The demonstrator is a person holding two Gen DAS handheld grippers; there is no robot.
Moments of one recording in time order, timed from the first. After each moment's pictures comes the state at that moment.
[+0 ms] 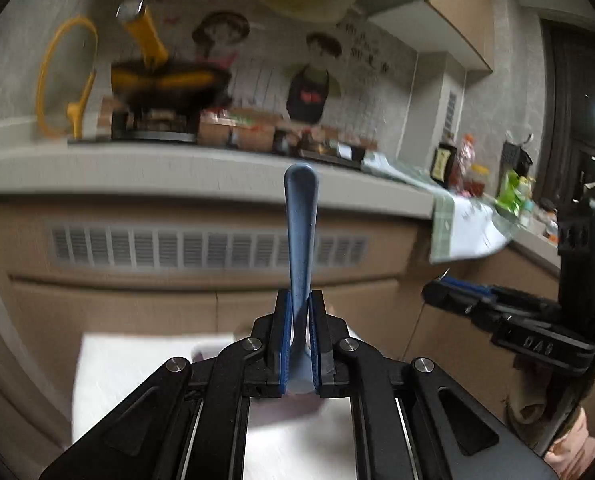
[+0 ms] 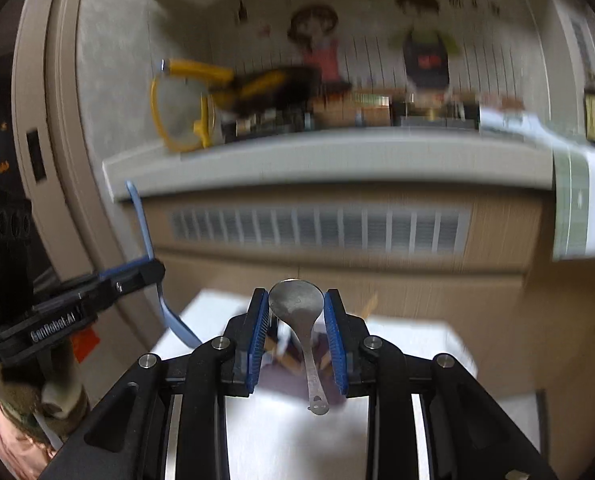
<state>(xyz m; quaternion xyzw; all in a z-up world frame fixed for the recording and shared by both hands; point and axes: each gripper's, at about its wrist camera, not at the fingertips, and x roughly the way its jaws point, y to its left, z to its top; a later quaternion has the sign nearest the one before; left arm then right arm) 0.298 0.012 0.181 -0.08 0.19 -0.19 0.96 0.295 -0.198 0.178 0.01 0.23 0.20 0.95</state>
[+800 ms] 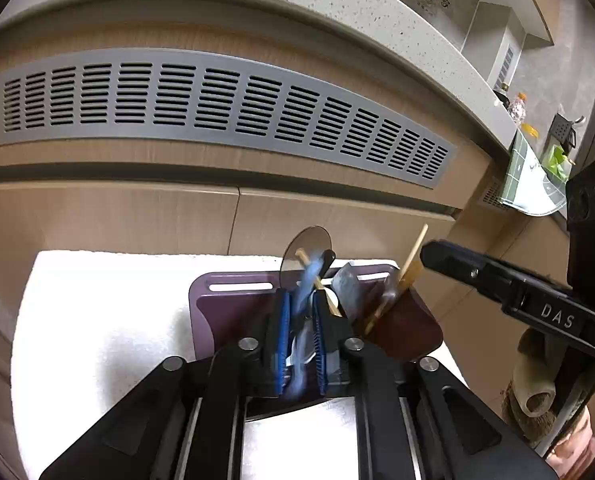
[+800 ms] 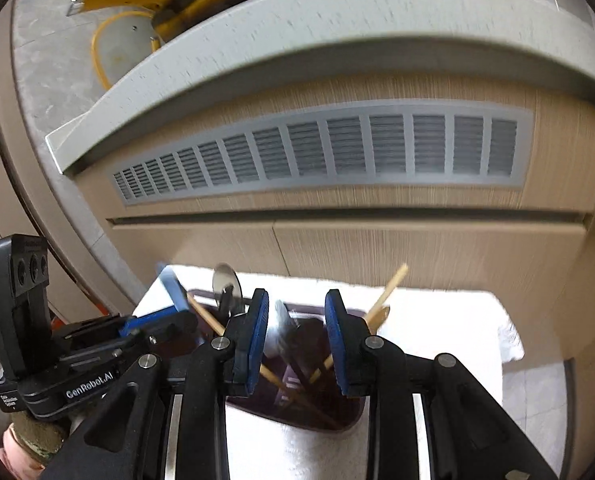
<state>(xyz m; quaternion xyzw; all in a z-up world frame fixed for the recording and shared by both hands) 0.390 0.026 0.045 -0.11 0.33 -0.18 0.92 0.408 -0.179 0.063 0.04 0.34 0.20 0.92</state>
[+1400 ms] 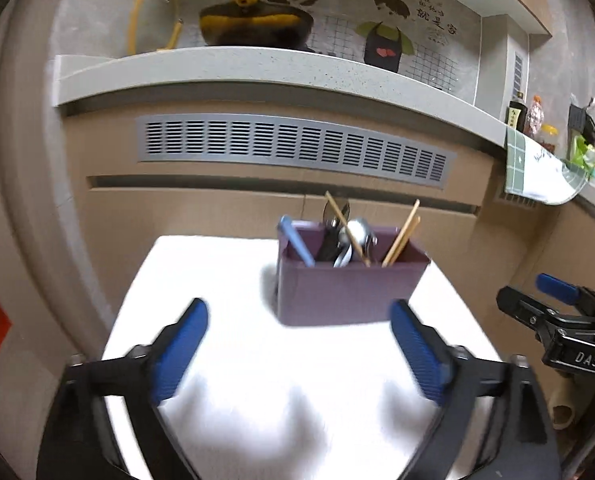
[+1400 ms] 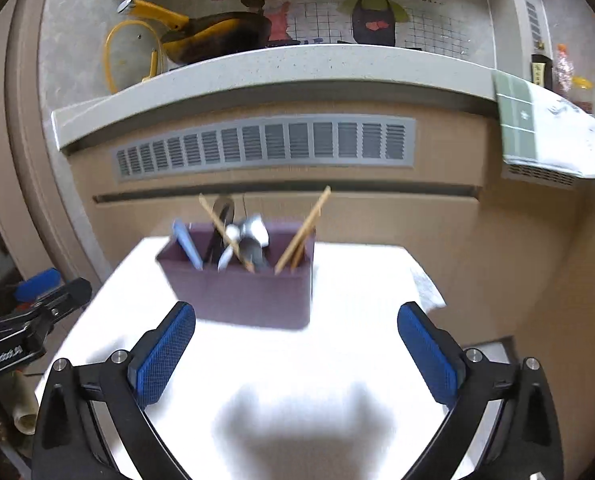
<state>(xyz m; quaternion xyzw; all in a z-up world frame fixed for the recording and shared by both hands) 0.193 0.030 0.052 -0.05 0.25 -0.03 0.97 0.227 -0.198 0.059 -0.01 0.28 0.08 0.96</state>
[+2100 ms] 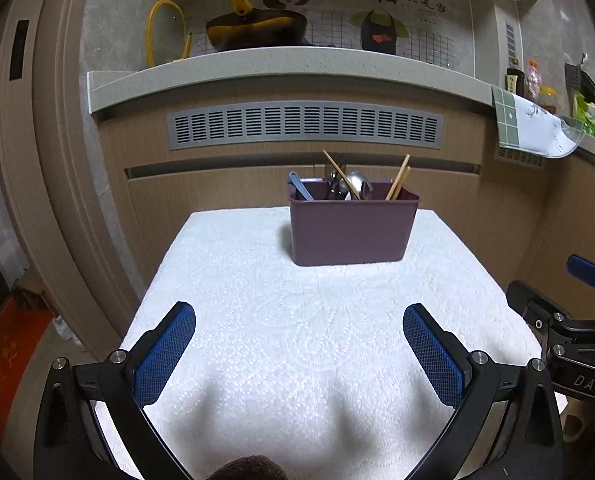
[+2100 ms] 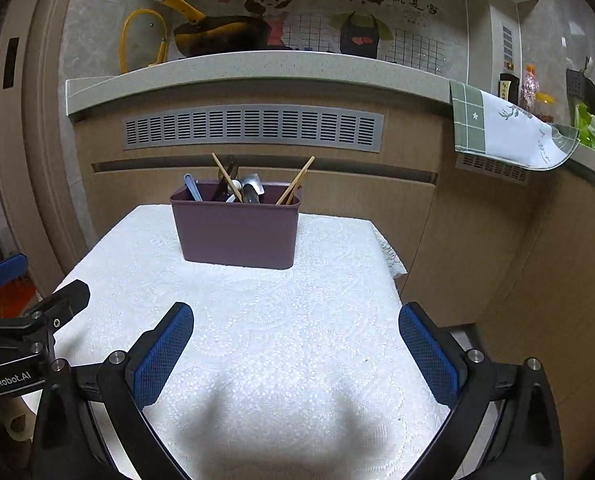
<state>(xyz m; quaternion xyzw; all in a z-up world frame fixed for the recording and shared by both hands) 0.117 0.002 0.031 0.00 0.26 0.00 0.96 0.133 -0.187 0.034 -0.05 0.26 0.03 0.96</state>
